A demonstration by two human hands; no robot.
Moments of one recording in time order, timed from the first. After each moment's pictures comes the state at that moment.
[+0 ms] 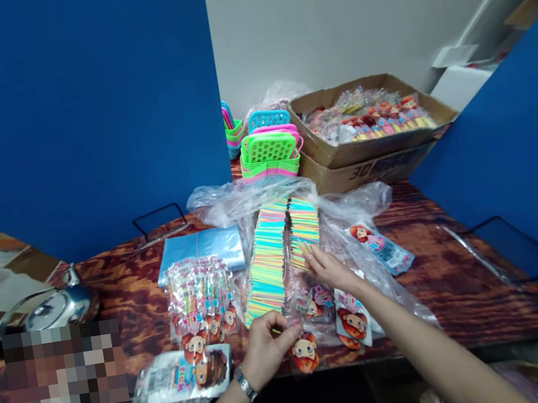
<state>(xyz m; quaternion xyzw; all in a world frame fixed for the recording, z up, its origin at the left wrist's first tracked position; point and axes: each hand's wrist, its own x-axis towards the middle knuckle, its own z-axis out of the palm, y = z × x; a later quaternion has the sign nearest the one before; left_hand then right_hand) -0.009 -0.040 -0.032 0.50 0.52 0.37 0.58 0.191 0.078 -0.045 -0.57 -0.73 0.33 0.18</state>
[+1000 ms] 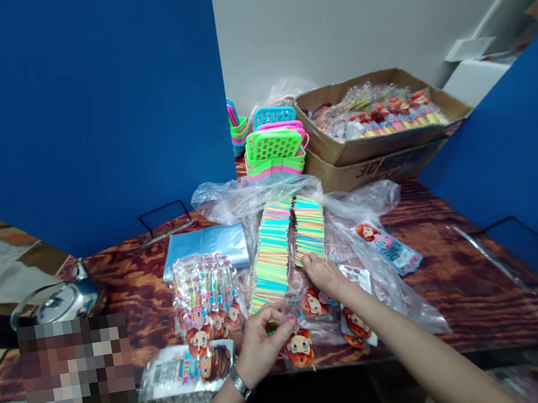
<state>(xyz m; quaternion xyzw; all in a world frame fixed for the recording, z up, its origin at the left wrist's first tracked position) -0.024 -0.039 -0.017 0.53 0.50 0.41 0.54 0.165 0.076 -0.053 -0.59 -0.79 0.12 -0.13</state>
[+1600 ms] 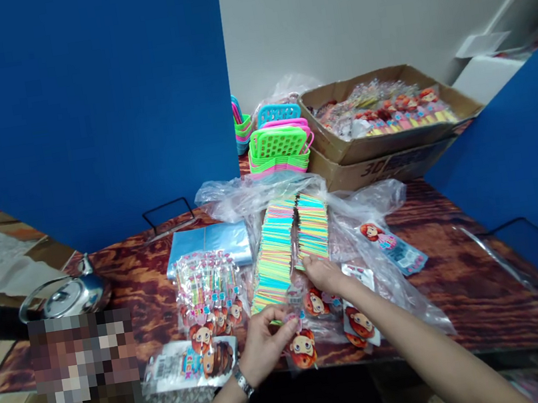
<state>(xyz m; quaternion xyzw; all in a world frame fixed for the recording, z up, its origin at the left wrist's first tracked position) -0.023 -0.042 -0.024 0.51 0.51 0.41 0.56 0.163 0.079 -0.060 -0.59 -0.78 0.17 -0.11</state>
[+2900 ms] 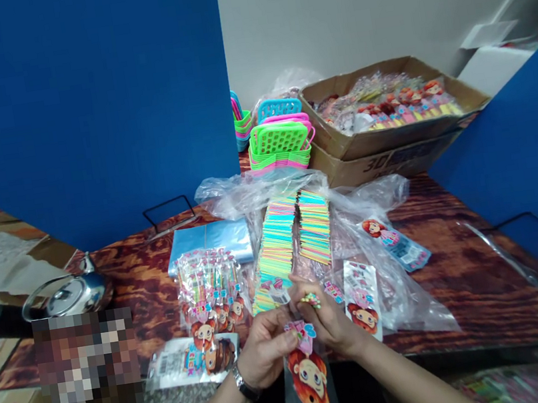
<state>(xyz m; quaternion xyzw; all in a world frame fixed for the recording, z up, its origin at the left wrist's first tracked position) -0.022 -0.051 0.000 0.22 0.26 0.48 0.81 0.123 -0.012 0.005 -0.32 -0.79 0.30 0.42</state>
